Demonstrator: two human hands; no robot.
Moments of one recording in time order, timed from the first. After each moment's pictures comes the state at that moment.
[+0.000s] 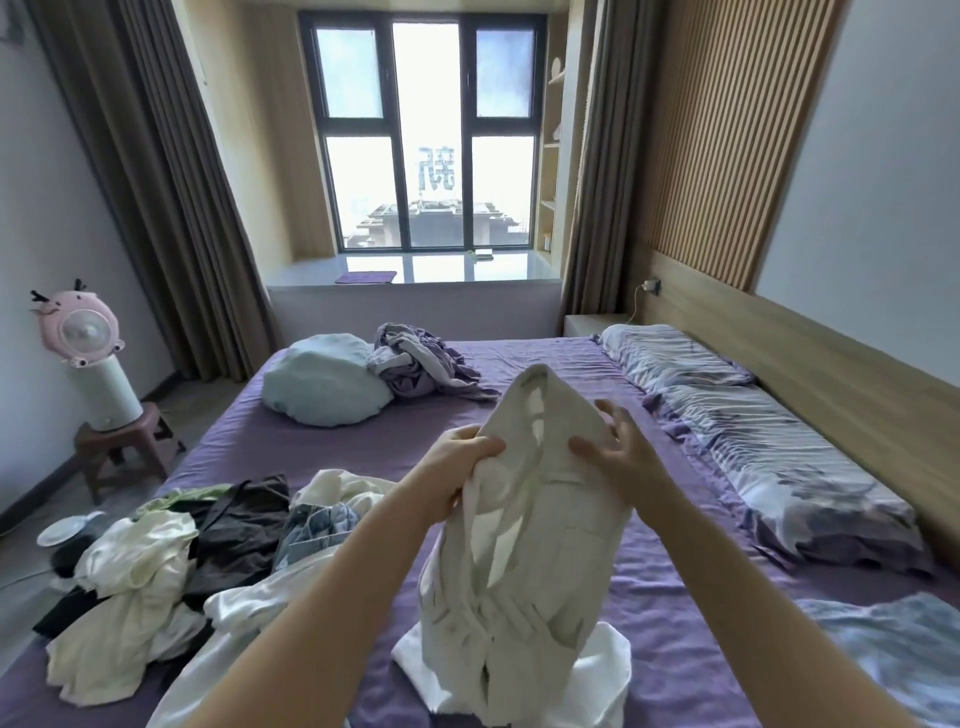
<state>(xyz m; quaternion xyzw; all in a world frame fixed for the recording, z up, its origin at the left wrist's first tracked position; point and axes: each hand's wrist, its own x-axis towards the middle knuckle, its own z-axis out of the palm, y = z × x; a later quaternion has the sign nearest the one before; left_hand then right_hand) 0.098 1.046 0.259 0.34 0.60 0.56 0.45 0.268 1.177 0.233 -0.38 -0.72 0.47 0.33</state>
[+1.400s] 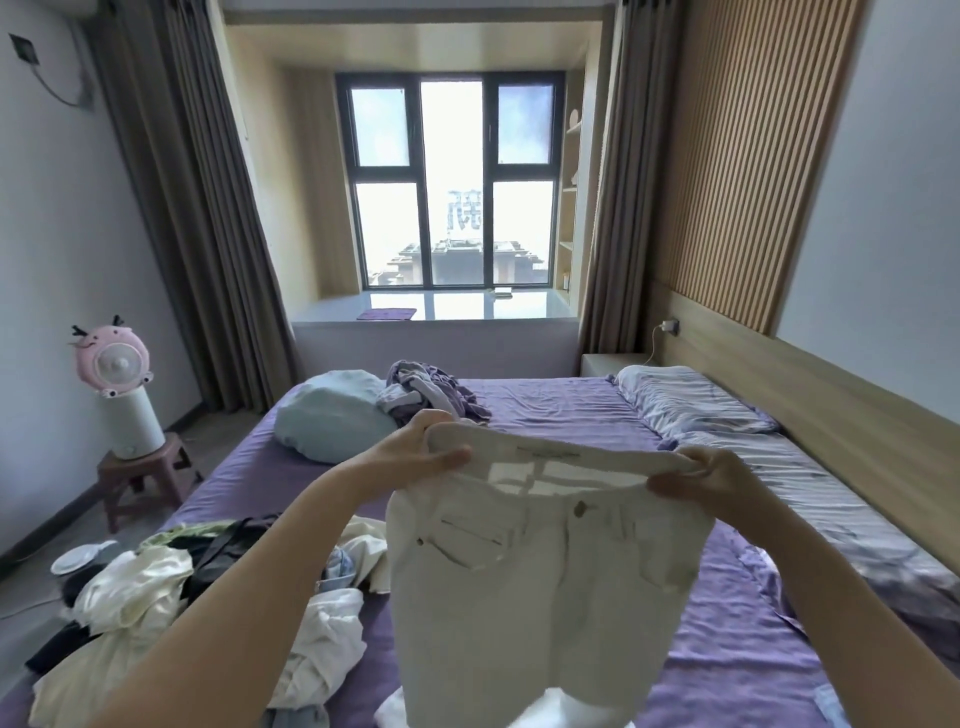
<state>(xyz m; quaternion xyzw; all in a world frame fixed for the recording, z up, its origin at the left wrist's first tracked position) 0.038 1.077 0.290 0.51 0.71 0.40 0.27 0.357 1.276 0.260 -0.34 -0.78 0.44 0.30</state>
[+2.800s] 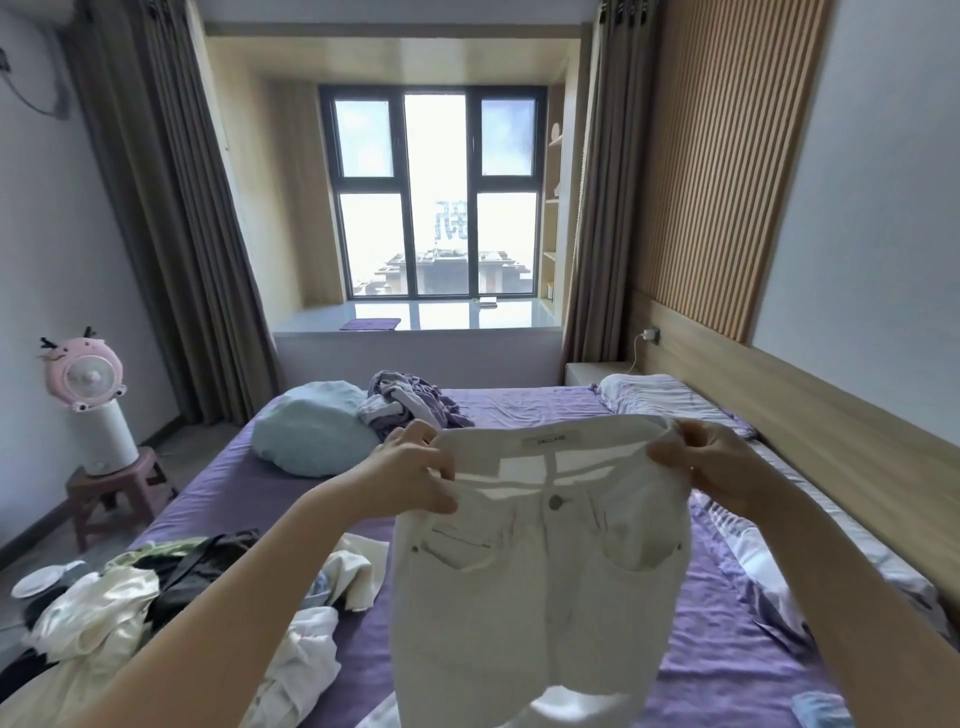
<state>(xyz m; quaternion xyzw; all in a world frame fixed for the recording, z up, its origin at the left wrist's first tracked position) 0.070 1.090 0.301 0.64 0.75 0.18 0.06 0.370 1.308 0.290 -0.25 -0.64 0.65 0.32</state>
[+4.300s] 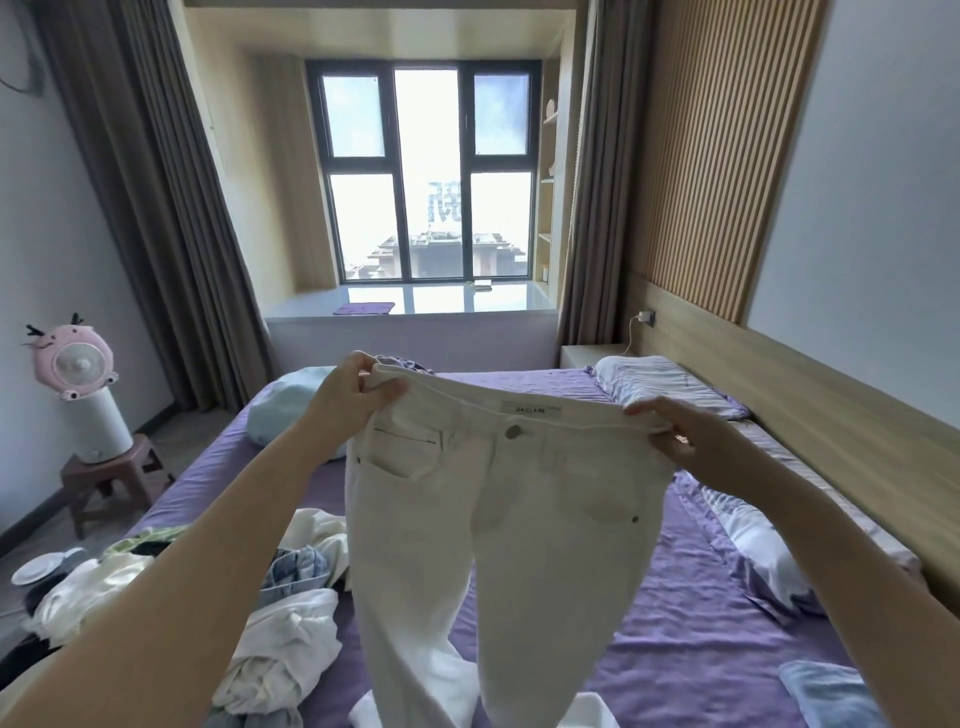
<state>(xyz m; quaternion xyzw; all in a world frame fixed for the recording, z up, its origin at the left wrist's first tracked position) 0.031 1.096 0.326 0.44 0.70 0.55 0.11 0.373 1.282 0.303 -0.26 -0.91 0.19 0.26</state>
